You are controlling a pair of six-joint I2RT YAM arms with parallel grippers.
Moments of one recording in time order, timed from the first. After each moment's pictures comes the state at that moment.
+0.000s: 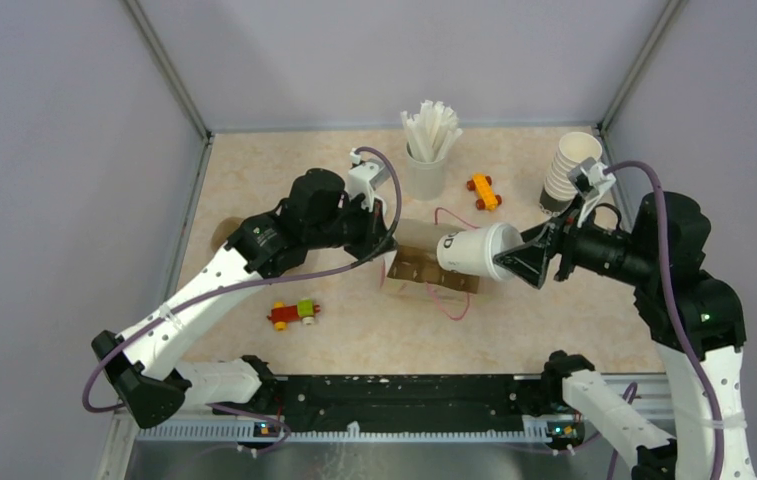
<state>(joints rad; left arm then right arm) -0.77 1.20 1.31 -0.63 0.26 -0.35 0.23 0.78 1.40 -0.98 -0.68 0.14</state>
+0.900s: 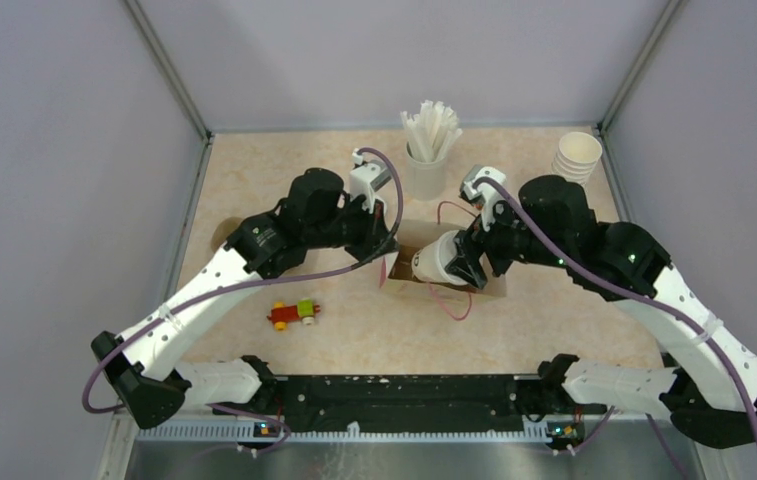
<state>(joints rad) -0.77 1.20 1.31 -0.63 0.31 -0.31 0.84 1.03 1.46 -1.00 -0.12 0.00</state>
